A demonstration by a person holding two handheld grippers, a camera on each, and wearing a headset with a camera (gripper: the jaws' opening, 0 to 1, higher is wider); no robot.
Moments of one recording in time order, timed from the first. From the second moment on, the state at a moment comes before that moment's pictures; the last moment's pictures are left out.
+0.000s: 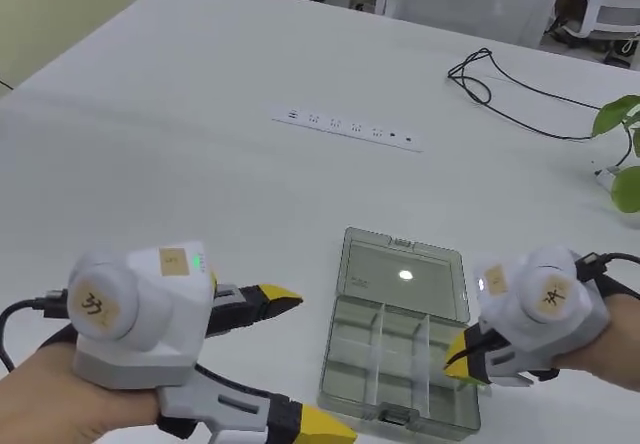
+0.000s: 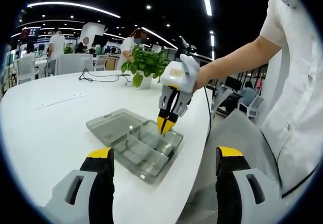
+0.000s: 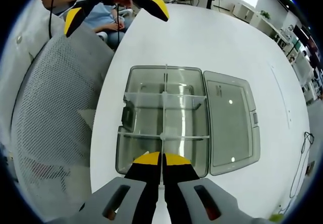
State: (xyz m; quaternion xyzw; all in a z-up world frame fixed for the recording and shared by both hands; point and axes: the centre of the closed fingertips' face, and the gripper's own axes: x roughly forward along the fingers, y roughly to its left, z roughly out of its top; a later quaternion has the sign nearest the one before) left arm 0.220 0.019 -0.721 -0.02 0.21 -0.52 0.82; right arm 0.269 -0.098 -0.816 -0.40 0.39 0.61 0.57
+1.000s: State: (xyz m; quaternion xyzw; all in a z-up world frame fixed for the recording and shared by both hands) left arm 0.217 0.030 -0.721 0.00 0.22 -0.51 0.83; right arm 0.276 -0.097 -0.786 -0.35 0.35 0.58 0.65
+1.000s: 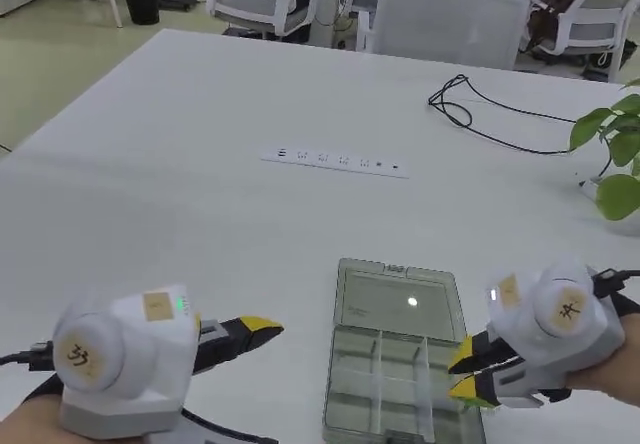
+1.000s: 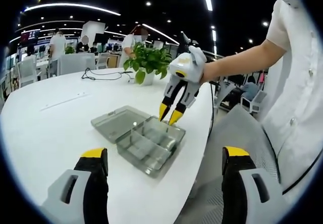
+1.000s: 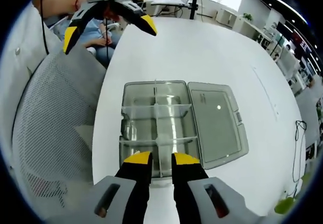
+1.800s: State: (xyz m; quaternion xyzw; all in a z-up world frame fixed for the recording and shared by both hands) left arm 0.217 0.040 -0.725 0.02 0.23 -0.51 0.83; right arm 0.262 -0.136 -0.720 -0.22 0.30 0.51 0.78
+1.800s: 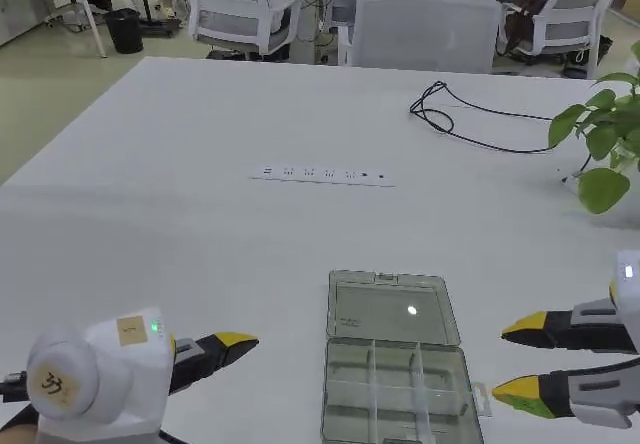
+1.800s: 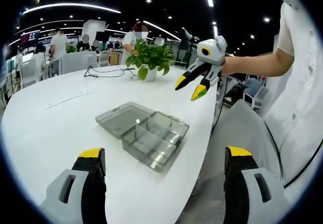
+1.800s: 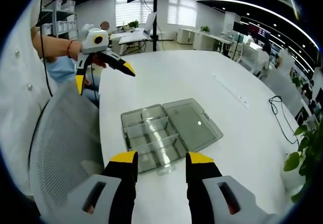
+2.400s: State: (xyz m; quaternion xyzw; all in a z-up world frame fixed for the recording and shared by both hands) left arm 0.215 0.033 -0.729 0.03 0.24 -0.52 0.82; right arm 0.239 -0.158 -0.725 -0.18 0.31 0.48 0.80
